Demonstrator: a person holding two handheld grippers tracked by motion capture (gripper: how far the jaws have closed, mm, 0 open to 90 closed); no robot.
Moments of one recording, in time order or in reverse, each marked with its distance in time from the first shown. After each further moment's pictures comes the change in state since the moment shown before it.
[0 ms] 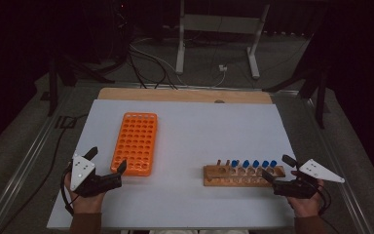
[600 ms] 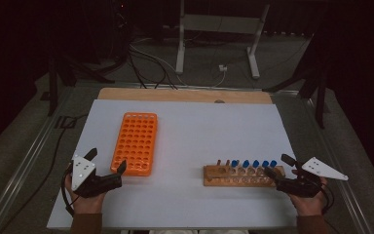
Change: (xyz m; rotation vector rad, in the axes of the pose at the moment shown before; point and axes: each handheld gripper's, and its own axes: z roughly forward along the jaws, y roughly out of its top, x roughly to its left) left arm 0.000 -0.003 0.000 0.012 0.021 -0.009; right arm -0.004 0.007 -0.005 0.027 -0.009 0.003
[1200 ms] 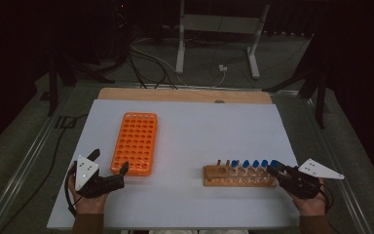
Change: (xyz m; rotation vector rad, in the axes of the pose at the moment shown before) left arm -0.006 -0.003 0.004 0.015 -0.009 0.017; right arm -0.003 -0.008 0.003 0.089 0.020 -0.054
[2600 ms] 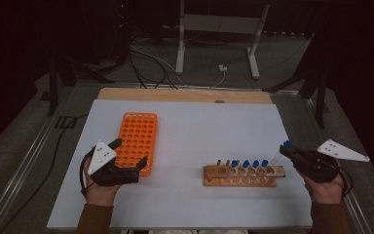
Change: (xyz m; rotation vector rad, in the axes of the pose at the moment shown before) left arm -0.027 0.051 0.023 0.033 -0.229 0.029; right arm -0.015 0.068 -0.025 -0.075 -0.020 0.029
